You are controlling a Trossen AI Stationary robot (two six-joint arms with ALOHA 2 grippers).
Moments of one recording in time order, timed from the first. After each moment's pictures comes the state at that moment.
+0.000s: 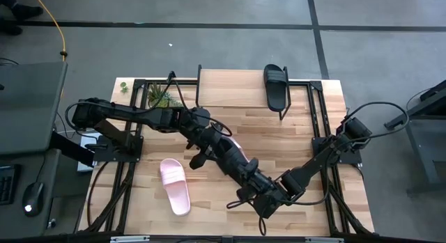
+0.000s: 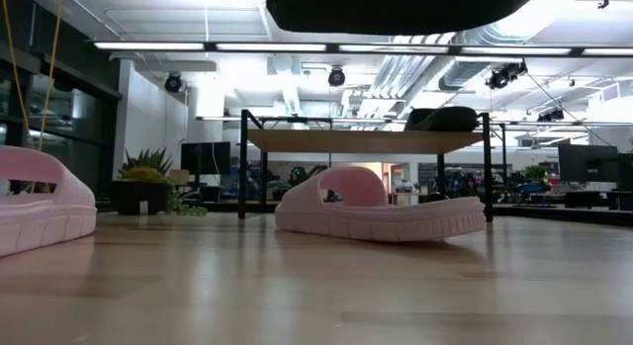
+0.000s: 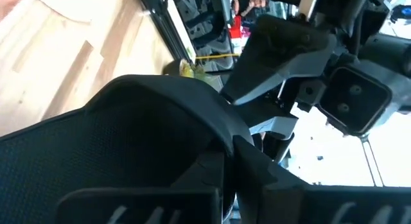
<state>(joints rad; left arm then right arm) 0.06 1.50 1.23 -0.30 0.45 -0.06 0.64 1.77 1.36 -0.20 1.23 -0.80</state>
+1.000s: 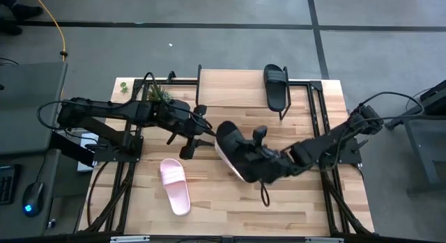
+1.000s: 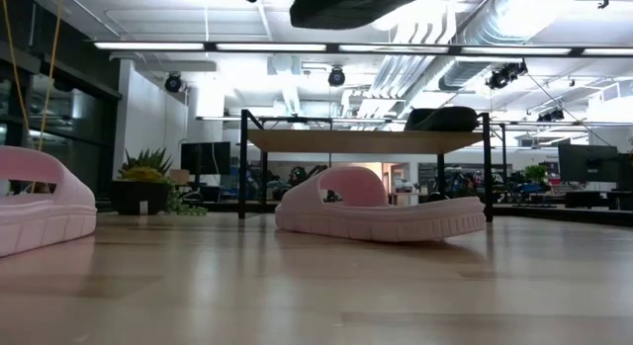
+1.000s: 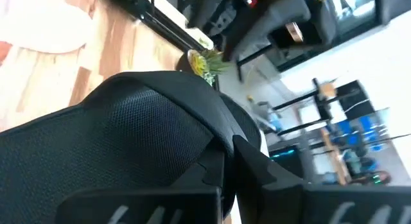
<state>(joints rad) 0.07 1.30 1.23 -0.49 0.12 0.13 0.48 1.55 1.36 -0.45 0.98 -0.38</state>
